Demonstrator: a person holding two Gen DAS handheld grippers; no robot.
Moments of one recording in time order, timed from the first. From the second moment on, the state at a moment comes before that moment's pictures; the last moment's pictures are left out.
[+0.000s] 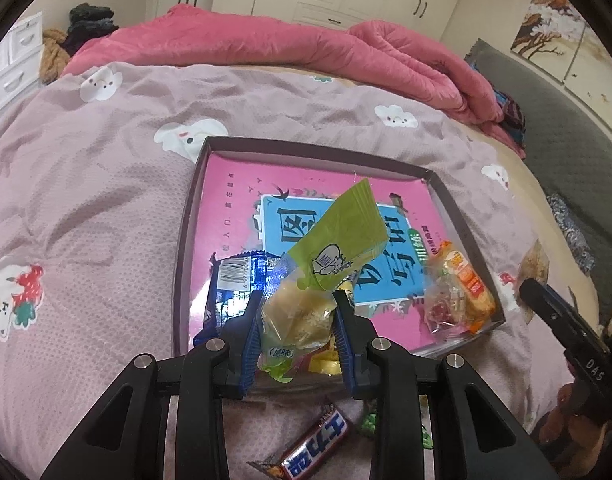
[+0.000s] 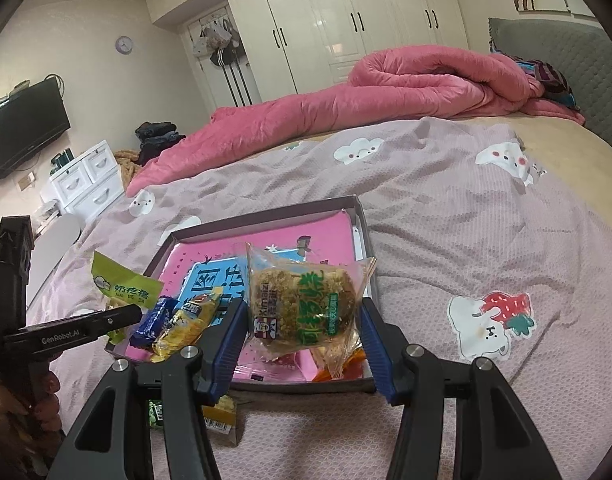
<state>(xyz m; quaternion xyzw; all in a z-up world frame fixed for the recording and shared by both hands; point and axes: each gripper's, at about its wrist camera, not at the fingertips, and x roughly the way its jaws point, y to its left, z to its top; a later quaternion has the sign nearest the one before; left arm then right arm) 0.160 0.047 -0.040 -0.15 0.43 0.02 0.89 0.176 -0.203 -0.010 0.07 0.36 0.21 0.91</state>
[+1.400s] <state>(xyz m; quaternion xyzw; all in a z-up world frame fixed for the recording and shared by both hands) 0.175 0.031 -0.057 -0.14 0.45 -0.01 0.88 0.179 -0.158 -0.050 0.02 0.42 0.26 0.87</state>
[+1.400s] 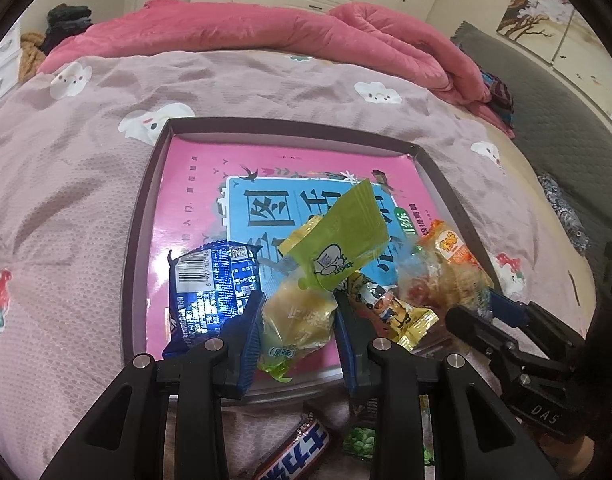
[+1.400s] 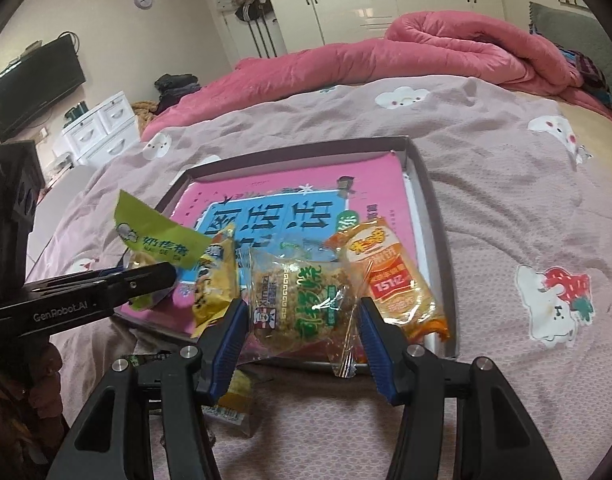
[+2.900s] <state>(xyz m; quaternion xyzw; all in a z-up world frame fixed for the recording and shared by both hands) 0.173 0.038 -0.062 -0.15 0.46 -0.01 0.88 0.176 -0.157 -0.051 0.00 0.41 0.23 0.88</state>
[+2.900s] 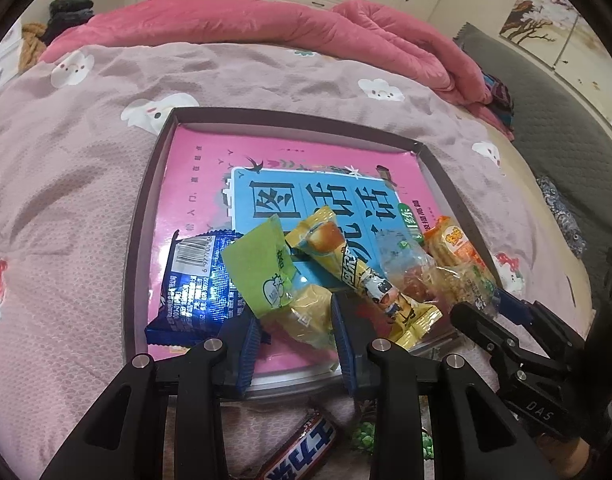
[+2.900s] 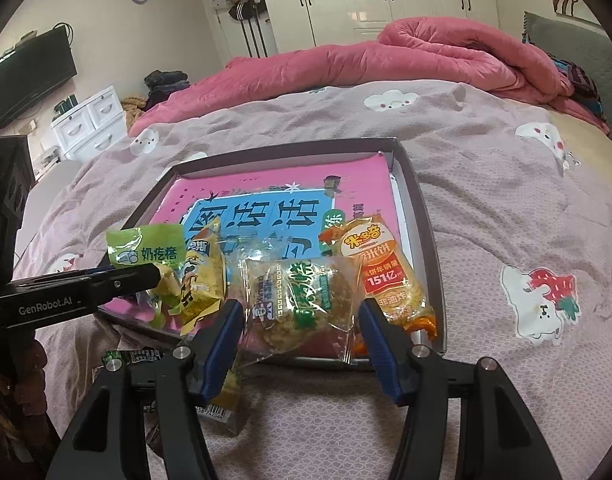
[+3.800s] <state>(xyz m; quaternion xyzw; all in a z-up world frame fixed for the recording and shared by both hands) 0.166 0.040 -0.056 -0.15 0.45 -0.01 0.88 0.177 -0.166 -0.045 0.01 0.40 0.21 0.89</state>
